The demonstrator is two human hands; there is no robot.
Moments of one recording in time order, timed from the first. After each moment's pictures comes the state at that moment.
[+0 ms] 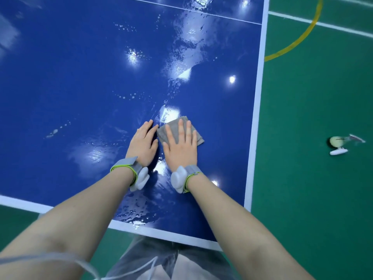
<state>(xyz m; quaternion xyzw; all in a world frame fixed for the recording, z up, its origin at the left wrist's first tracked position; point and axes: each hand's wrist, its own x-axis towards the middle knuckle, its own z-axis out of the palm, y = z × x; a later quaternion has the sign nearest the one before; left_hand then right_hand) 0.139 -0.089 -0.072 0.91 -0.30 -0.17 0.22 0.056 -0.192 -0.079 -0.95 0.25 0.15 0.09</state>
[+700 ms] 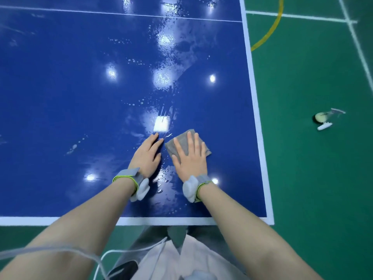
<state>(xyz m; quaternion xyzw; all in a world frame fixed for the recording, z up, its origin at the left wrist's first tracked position) 0.152 -0.023 -0.059 0.87 -0.41 -0.21 0.19 0.032 -0.131 -0.083 -0.94 0.32 0.09 0.08</state>
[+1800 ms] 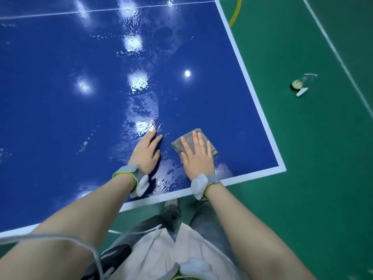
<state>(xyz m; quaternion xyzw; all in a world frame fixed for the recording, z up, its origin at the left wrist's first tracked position) 0.169 0.046 -0.064 0.82 -0.51 -0.22 0.16 0.005 -0.039 -0.089 -0.90 0.43 0.05 0.06</state>
